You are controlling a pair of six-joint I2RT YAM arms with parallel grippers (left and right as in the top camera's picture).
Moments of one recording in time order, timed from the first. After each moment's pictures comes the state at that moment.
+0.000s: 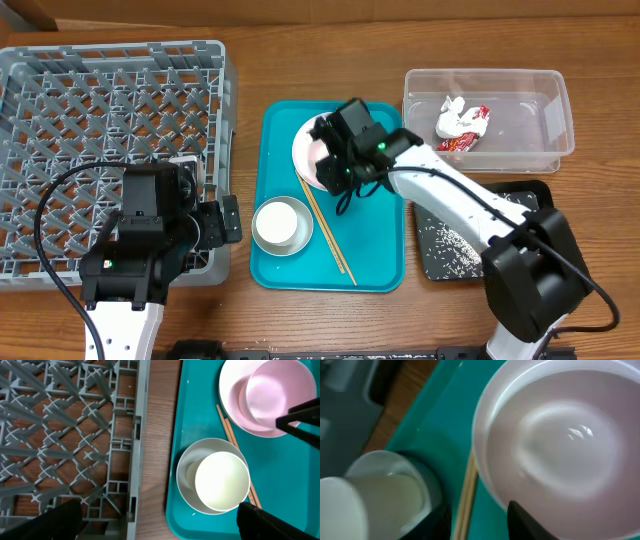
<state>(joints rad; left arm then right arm) -0.03 0.97 1.02 -1.07 0.05 -0.18 0.62 1.88 1.38 -0.62 -0.23 0.10</state>
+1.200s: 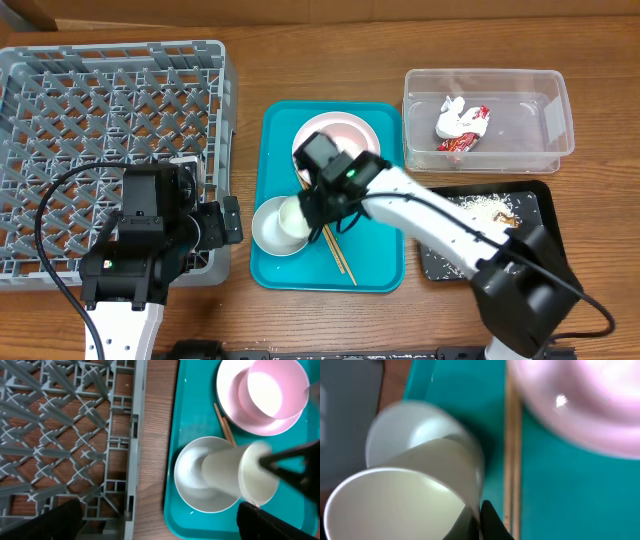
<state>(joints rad) -0.03 0.97 1.02 -1.07 0.07 -0.18 0.77 1.86 1.40 -0.79 -0.19 0.44</state>
